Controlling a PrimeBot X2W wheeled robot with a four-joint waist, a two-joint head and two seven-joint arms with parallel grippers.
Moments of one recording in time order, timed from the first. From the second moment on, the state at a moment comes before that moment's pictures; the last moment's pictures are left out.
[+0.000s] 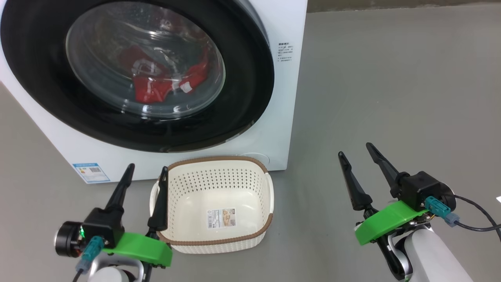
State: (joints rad) left arm -0.25 0.03 -0.04 0.30 -0.11 -0.09 -0.25; right arm -0.27 -0.05 0.13 0.38 0.24 0.13 -0.25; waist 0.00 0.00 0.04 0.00
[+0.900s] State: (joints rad) left arm -0.32 0.03 -0.07 0.09 -0.13 -0.08 -0.25; right arm -0.61 -0.13 0.24 0.38 1.26 0.13 -0.13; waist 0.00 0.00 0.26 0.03
